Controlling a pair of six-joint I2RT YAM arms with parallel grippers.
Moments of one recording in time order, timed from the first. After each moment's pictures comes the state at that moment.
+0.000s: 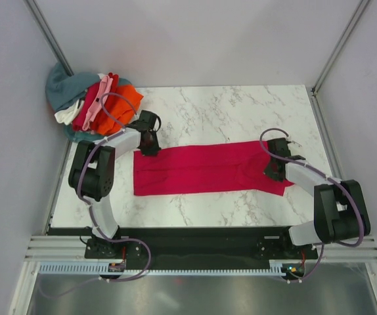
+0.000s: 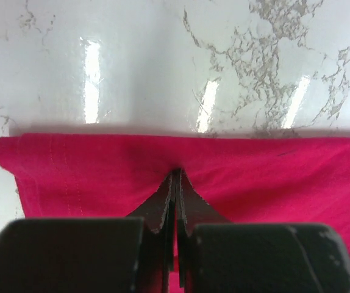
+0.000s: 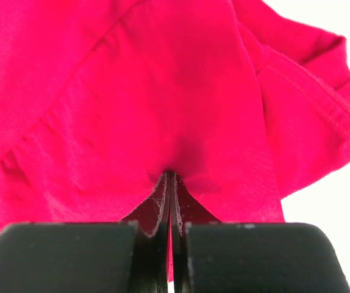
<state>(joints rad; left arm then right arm) -0.30 1.89 1.23 -0.46 -0.10 -0.48 0.15 1.39 0.65 -0.37 0.31 0.74</state>
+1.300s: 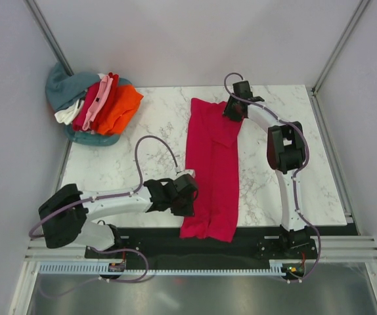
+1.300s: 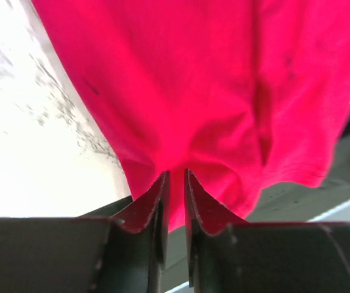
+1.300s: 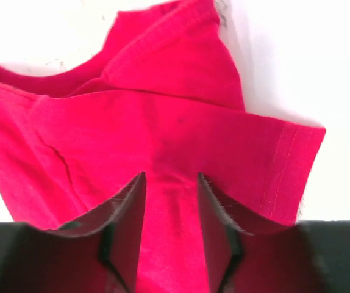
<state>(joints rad) -1.11 1.41 0.75 -0.43 -0.05 -0.93 0.25 2.40 1.97 -0.42 0.03 0.64</state>
